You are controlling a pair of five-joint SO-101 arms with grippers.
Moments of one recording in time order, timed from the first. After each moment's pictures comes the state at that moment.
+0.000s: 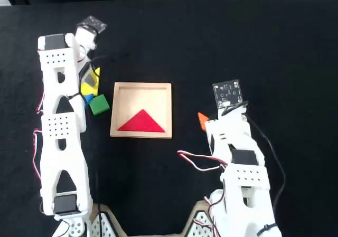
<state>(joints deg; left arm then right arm) -12.8 72.6 -84.7 100.6 -42.5 3.1 -55.5 80.9 29.3 15.4</state>
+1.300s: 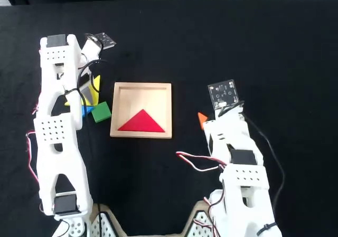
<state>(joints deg) -12.7 58.7 -56.7 97.7 -55.5 1.9 -55.5 80.9 29.2 17.6</state>
